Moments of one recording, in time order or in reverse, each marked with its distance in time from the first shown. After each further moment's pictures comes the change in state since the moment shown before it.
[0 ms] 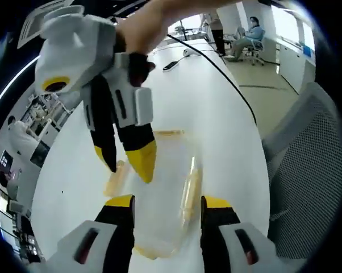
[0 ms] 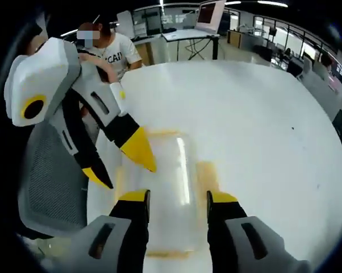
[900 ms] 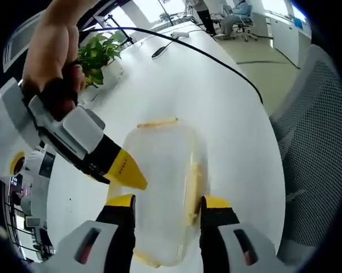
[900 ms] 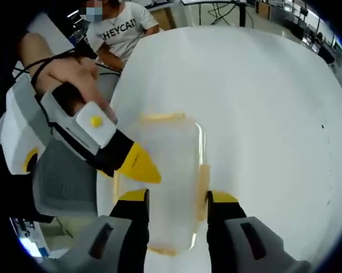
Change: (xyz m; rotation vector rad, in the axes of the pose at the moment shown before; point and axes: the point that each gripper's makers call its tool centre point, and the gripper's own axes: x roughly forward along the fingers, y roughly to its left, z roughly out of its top) left arm 0.015 -0.001 -0.006 0.083 0.061 0.065; right arm 0.017 0.003 -0.005 -0.038 0.289 0.174
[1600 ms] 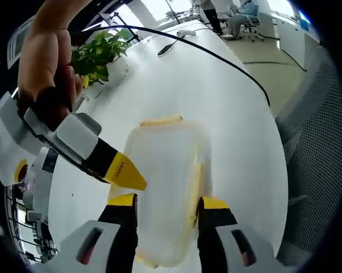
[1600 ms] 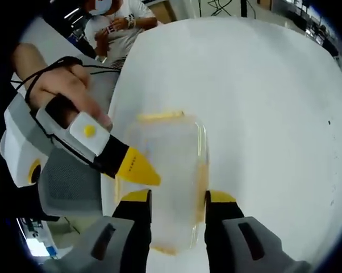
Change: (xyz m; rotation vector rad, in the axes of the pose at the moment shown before) left arm 0.002 0.003 -0.005 -0.026 0.033 0.029; right arm 0.001 0.001 -0.001 0.033 0.038 0.038
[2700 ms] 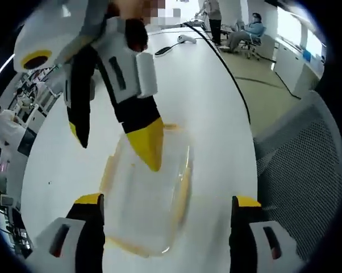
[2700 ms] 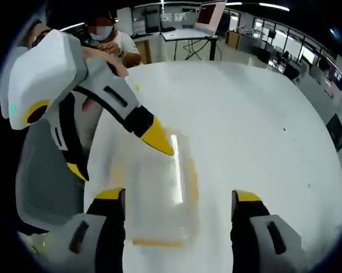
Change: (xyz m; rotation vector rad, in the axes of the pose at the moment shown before) left arm -0.020 -0.005 0.009 -0.142 0.018 -0.234; right arm -0.033 0.010 -0.011 0.002 -0.357 -0.289
